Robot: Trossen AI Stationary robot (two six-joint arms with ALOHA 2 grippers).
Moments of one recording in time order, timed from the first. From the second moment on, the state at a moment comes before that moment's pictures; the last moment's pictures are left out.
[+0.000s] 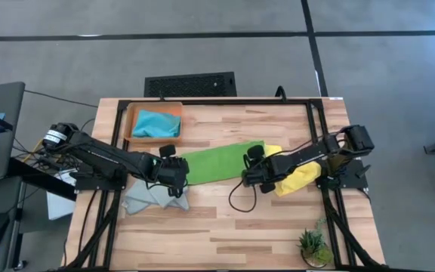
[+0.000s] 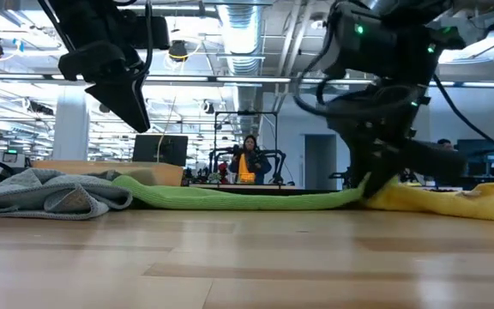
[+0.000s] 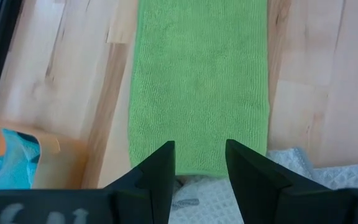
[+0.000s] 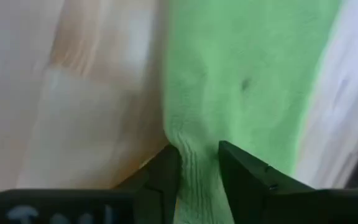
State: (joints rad) left arm -0.26 1.39 0.91 -0.70 -0.47 -0.32; right arm 0.19 1.72 0.93 -0.63 0.47 -0.29
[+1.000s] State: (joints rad) left arm -0.26 1.39 0.91 -0.74 -0.47 -0.41; right arm 0.05 1.71 1.07 -0.33 0.45 -0.75
